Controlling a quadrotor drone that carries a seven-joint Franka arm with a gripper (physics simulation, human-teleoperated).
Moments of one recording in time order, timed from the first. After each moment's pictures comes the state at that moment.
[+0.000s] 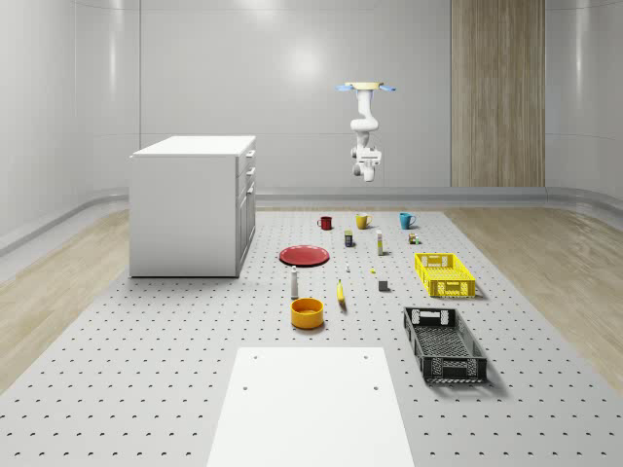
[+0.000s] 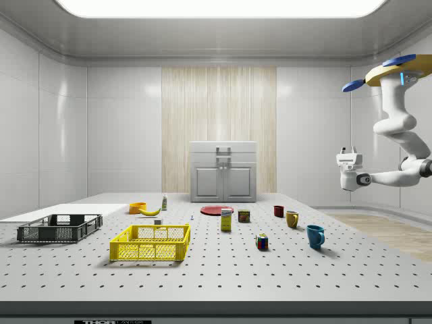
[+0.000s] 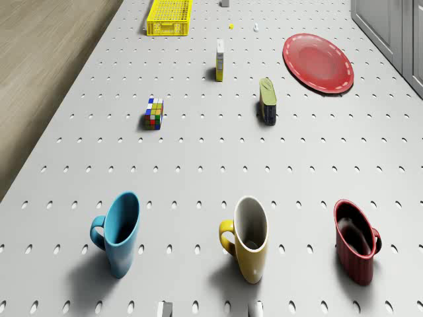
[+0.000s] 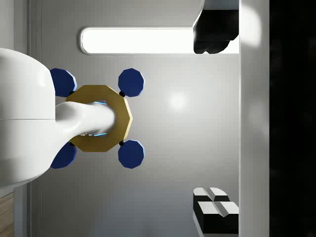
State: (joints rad) arm 0.00 -0.79 0.00 -2.34 0.00 1.55 0.79
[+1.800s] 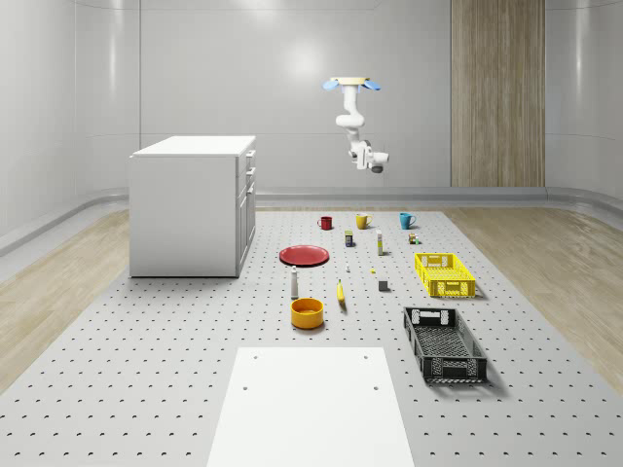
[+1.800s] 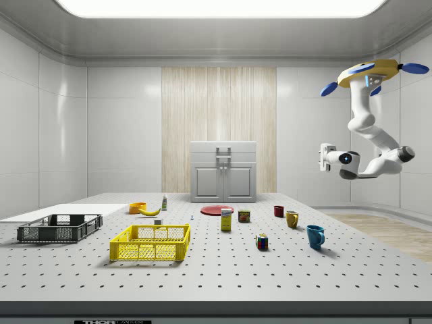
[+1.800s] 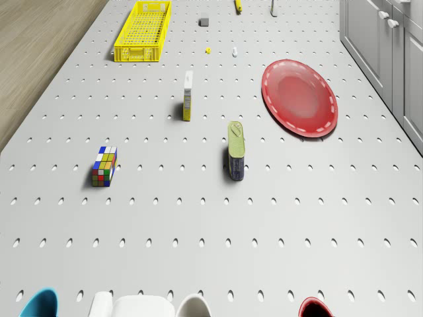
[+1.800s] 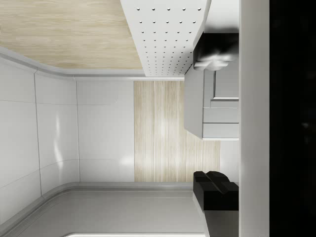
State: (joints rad) arm 0.29 -0.80 -0.70 -2.40 1.02 1.41 0.62
